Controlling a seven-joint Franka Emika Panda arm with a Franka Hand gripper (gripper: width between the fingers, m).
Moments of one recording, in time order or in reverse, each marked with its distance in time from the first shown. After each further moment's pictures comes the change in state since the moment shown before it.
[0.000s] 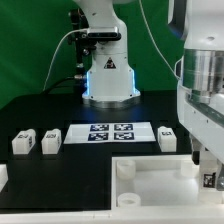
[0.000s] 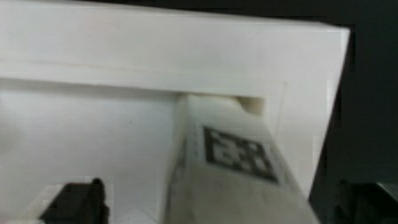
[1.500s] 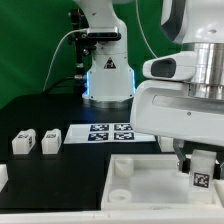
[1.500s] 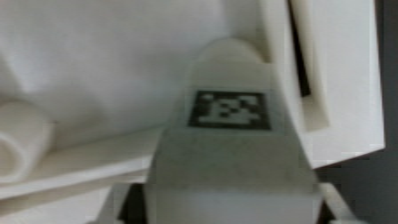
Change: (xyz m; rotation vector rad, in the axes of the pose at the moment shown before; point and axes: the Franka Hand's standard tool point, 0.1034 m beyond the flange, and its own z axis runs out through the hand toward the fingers) arm 0.020 -0.011 -0.003 0.042 0.109 -1.005
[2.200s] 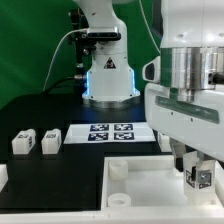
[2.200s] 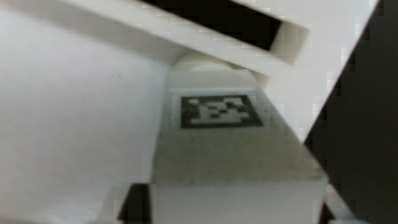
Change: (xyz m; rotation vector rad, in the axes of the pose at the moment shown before) arm -0.002 0.015 0.003 0.024 -0.102 0.946
